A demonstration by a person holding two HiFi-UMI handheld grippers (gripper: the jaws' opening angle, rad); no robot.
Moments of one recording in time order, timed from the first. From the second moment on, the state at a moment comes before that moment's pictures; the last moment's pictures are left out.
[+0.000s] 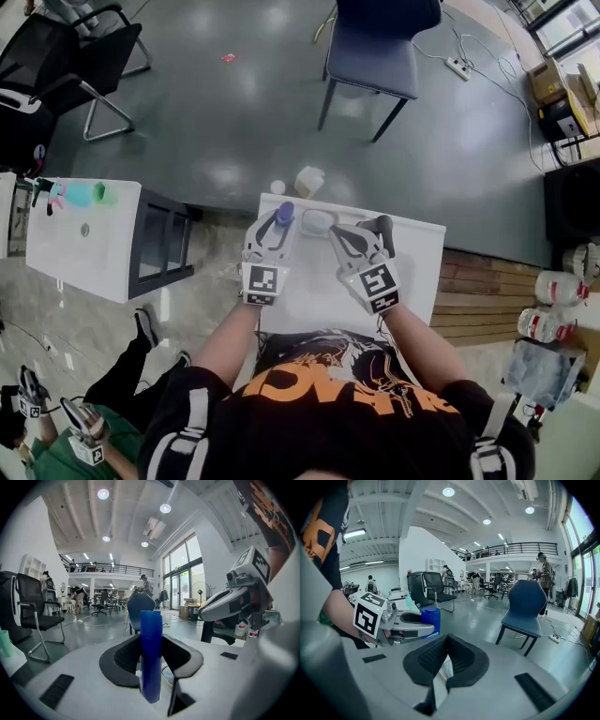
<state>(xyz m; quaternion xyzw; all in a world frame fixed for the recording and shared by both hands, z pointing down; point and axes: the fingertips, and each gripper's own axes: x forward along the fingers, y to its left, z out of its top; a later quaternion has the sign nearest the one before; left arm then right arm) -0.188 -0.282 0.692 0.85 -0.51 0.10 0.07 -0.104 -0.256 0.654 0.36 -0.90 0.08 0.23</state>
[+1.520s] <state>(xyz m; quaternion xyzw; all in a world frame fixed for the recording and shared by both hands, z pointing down) -0.197 -0.283 0.718 0.84 -0.52 0.15 0.04 -0.103 -0.249 0.648 0.34 -0.91 0.08 0.22</state>
